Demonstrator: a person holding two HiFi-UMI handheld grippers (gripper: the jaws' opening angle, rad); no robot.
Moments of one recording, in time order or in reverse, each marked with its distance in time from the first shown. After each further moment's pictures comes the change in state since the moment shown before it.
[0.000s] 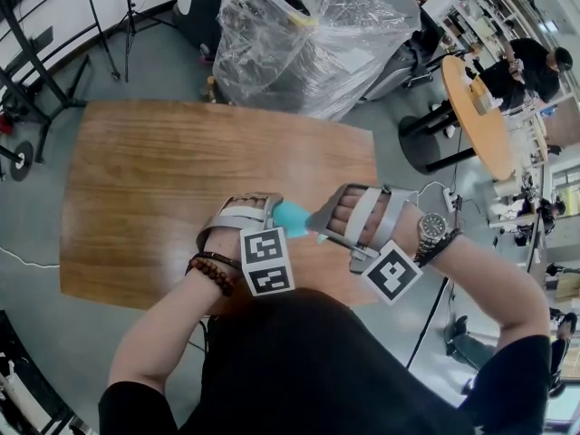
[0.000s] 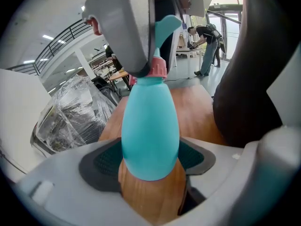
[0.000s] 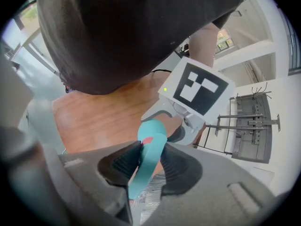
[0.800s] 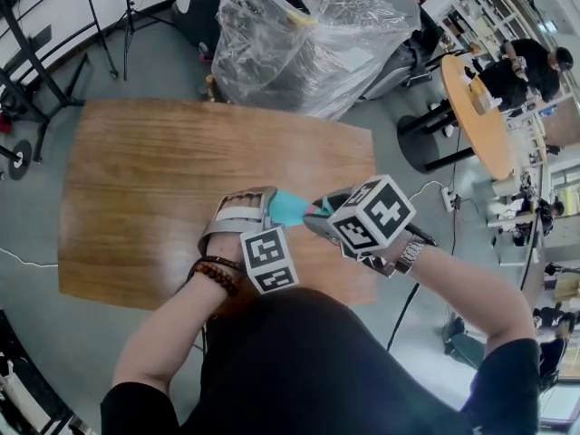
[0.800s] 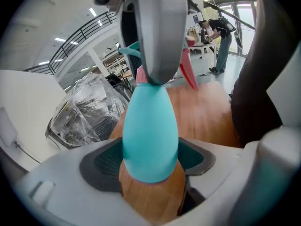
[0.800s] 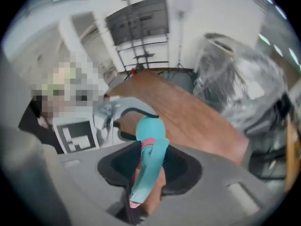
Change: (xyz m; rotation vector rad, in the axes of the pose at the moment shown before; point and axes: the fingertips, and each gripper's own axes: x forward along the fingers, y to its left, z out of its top) left arm 0.008 0.023 -0.011 -0.061 0.043 0.173; right arm 0.031 0.001 -0.049 1.895 -0.042 0.316
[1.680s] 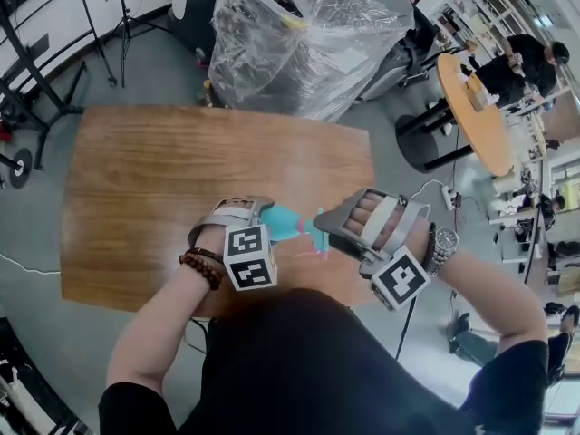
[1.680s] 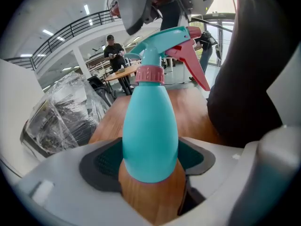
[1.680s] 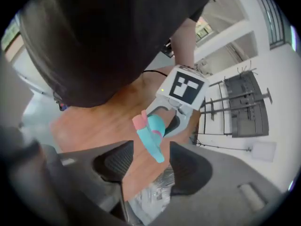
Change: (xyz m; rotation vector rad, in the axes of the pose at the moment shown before) left arm -0.005 -0.032 -0.006 0.043 -0.098 -0.262; right arm -0.034 0.044 -0.032 -1.718 0.010 -0.369
